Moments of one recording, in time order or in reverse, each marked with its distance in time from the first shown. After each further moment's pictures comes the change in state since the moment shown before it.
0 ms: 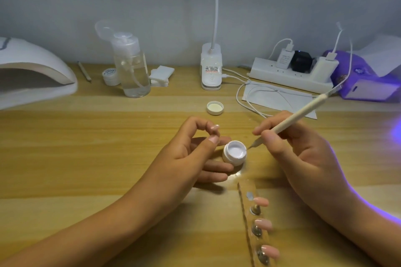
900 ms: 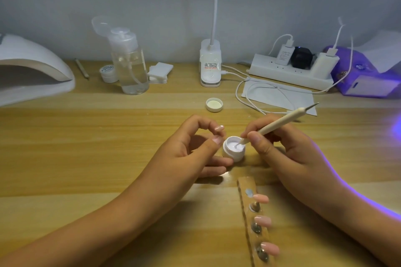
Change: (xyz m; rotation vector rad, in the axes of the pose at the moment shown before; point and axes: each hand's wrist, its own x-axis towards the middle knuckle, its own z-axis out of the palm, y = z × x) left_hand 0.003 -0.005 -0.001 0.038 -0.012 0.036; right_hand 0.001 0.004 0.002 -0.151 -0.113 -0.006
